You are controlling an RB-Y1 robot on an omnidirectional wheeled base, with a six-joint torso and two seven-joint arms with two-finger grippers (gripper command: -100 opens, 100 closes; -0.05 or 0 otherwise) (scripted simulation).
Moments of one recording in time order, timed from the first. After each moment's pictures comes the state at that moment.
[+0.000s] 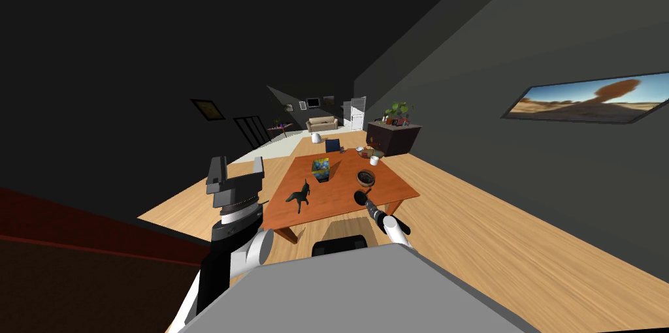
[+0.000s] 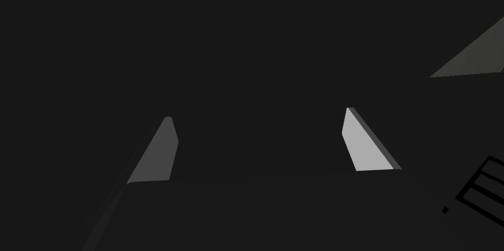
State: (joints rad) left arm 0.47 0.00 0.05 -2.39 -0.04 -0.58 0.15; right arm 0.14 -0.13 -0.07 -1.10 -1.26 0.29 -1.68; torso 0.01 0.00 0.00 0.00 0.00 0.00
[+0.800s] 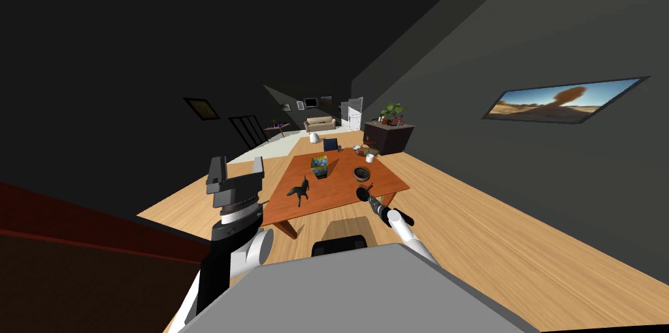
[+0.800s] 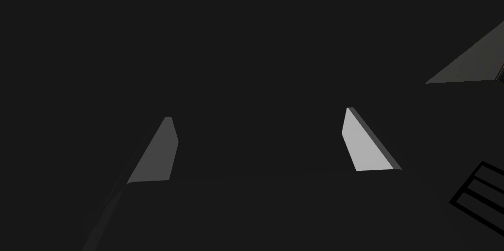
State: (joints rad) left arm 0.47 0.00 0.05 -2.39 -0.04 -0.58 0.15; right arm 0.10 -0.21 -0.09 -1.13 -1.24 0.37 -1.76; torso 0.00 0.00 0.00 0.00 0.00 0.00
